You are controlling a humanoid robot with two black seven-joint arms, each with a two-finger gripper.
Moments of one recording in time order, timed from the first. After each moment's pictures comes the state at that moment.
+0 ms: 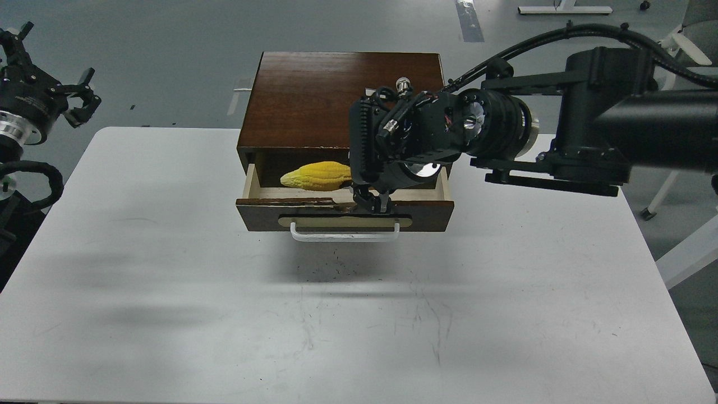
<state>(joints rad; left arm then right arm) -0.89 0.56 -0.63 -0.38 -0.28 -0.49 -0.24 1.69 -0.23 -0.31 1.30 -2.04 0.30 0.26</state>
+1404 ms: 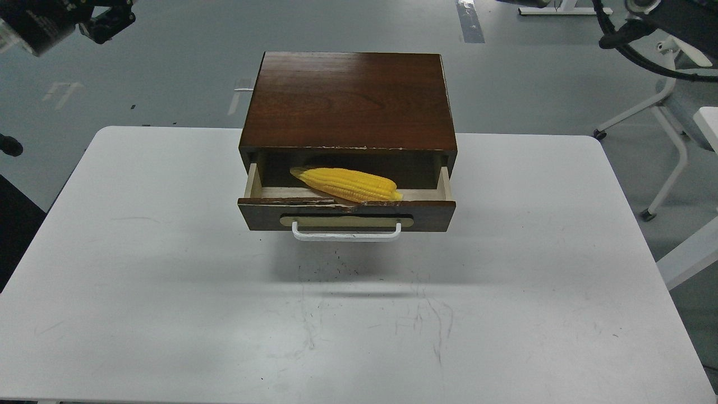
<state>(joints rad) -1.01 0.87 -0.69 -1.15 0.41 -0.49 -0.28 1.61 -0.61 0.08 1.03 -0.71 0.31 0.26</state>
